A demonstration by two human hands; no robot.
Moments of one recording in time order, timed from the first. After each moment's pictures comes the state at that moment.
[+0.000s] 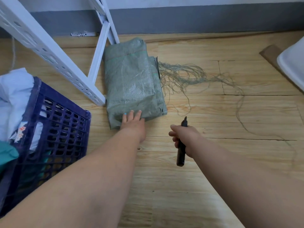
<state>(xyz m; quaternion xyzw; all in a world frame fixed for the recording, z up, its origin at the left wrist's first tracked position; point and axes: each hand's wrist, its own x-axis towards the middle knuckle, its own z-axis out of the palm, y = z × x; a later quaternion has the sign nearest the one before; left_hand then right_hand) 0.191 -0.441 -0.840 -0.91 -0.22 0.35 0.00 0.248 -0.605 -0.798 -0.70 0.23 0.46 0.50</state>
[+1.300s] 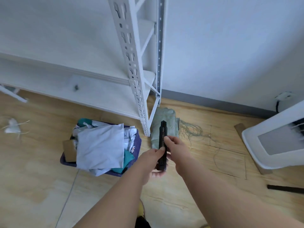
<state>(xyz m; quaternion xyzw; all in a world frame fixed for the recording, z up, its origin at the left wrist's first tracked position) 0.020 -0.446 -0.200 -0.44 -0.50 0.11 -0.74 0.113 -0.511 -0.216 -0.71 0.06 0.45 0.54</state>
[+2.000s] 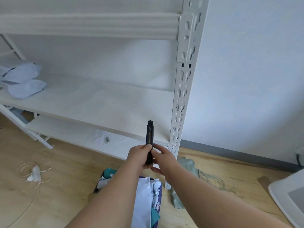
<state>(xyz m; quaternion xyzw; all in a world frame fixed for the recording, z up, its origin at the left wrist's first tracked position) 0.002 -0.217 -0.056 -0.52 -0.52 -0.09 -0.67 0.066 -0.306 -0.060 -0.66 -0.08 0.48 0.57</state>
